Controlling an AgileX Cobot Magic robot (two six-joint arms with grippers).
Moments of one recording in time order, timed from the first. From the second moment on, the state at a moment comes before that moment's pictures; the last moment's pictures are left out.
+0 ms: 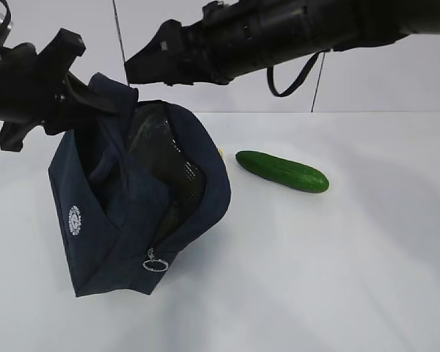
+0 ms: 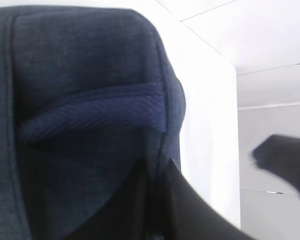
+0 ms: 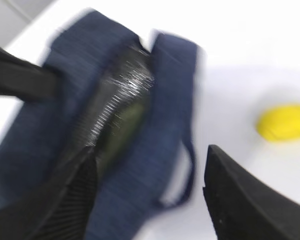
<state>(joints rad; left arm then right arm) -0.26 1.49 -0.94 -1.24 0.54 0.35 0.42 1.84 -1.50 1.28 0.75 -1.10</state>
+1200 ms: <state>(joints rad) -0.13 1.49 -0.94 -0.92 0.68 0.27 0.32 1.90 -1.50 0.20 0.71 -0.69</state>
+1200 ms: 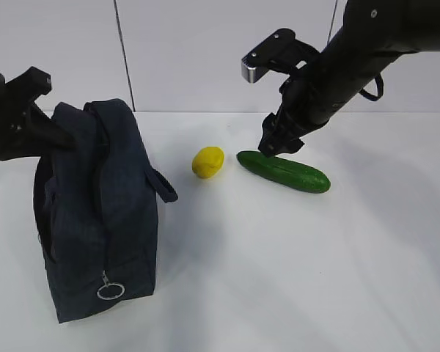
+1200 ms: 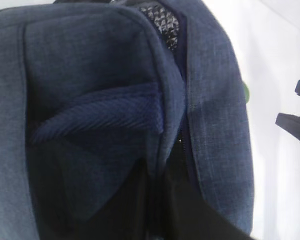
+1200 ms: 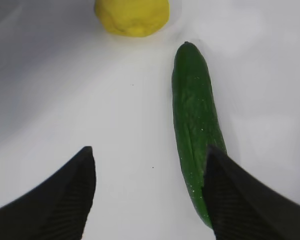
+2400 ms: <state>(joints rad) -0.08 1.44 -0.94 -0.88 0.69 0.25 0.24 2.12 -1.62 0.30 0.71 -0.83</state>
